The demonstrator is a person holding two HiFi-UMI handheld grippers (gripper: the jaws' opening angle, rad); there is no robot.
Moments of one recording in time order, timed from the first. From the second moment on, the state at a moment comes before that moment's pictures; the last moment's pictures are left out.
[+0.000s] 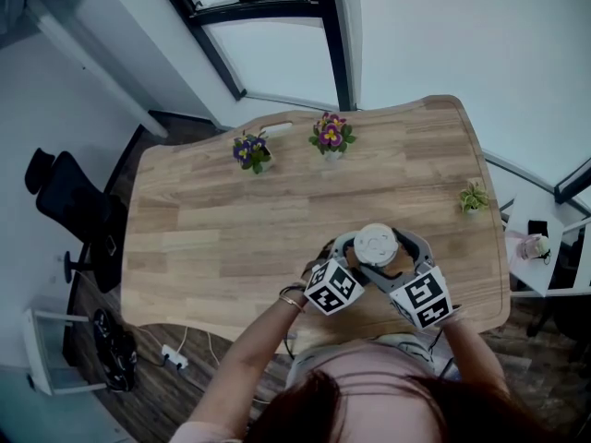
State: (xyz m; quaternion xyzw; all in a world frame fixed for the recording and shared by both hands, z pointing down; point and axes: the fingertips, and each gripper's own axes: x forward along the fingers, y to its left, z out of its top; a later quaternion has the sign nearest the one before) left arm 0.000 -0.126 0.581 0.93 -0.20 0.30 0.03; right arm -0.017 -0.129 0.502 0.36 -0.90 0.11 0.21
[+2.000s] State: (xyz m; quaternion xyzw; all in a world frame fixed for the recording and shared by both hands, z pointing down) left arm -0.002 -0.132 0.584 0.92 -0.23 0.31 0.03; right arm -0.015 -0.130 0.505 0.39 -0.89 0.11 0.20
